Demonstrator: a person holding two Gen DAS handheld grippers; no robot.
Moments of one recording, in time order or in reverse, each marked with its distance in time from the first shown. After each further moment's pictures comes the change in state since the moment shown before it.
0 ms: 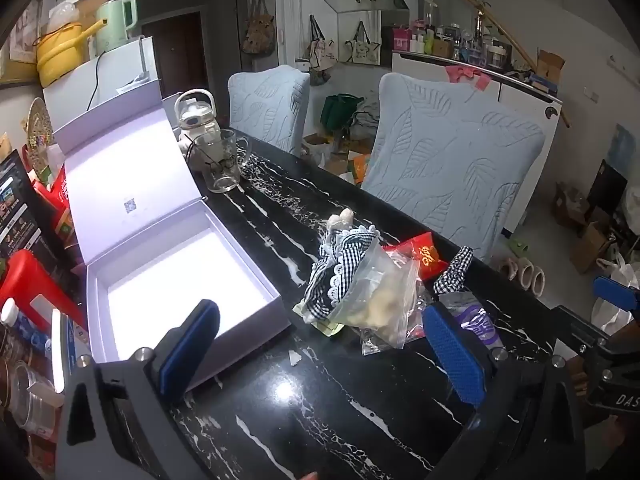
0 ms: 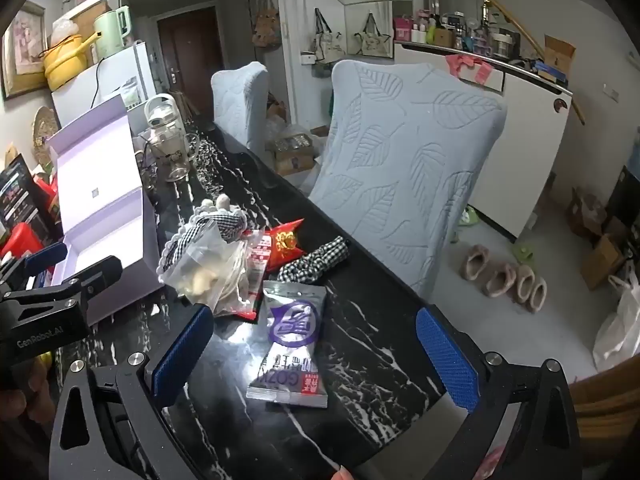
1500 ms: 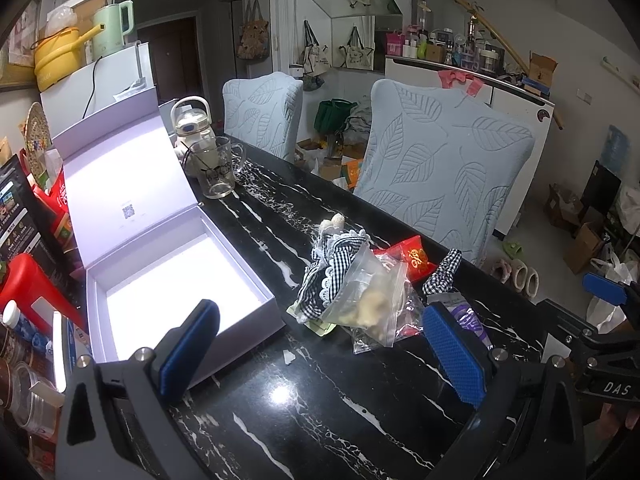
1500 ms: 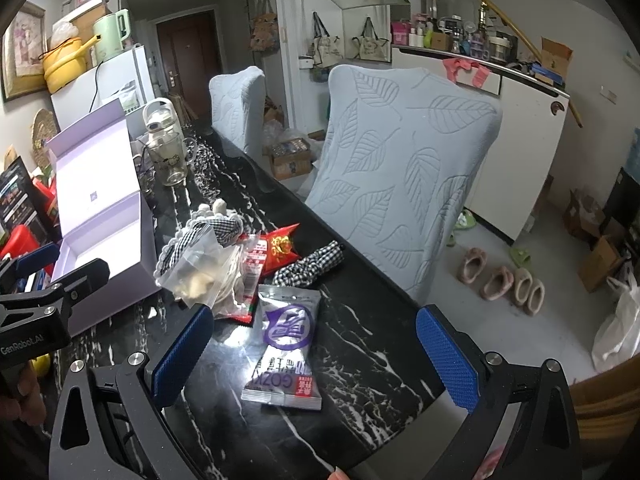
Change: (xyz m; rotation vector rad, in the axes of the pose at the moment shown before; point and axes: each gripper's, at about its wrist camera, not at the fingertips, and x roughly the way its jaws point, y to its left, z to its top) left arm -0.015 -0.003 0.001 0.015 -0.031 -0.028; right arm -0.004 -0.004 0.002 -0.005 -0.009 -0.008
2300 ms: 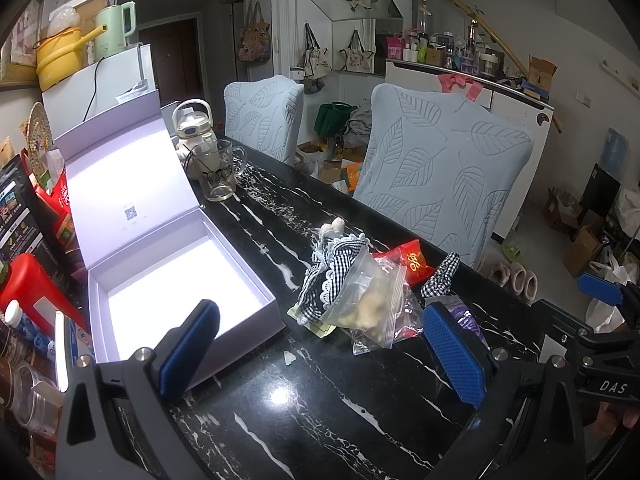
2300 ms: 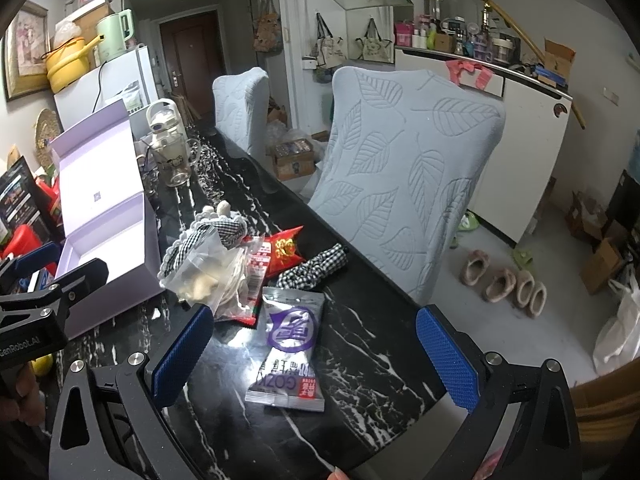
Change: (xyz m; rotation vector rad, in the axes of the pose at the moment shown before) left arm -0.006 0.000 0.001 -0.002 -0.007 -0.001; right arm -0.001 0.001 0.000 -0.002 -0.004 0.010
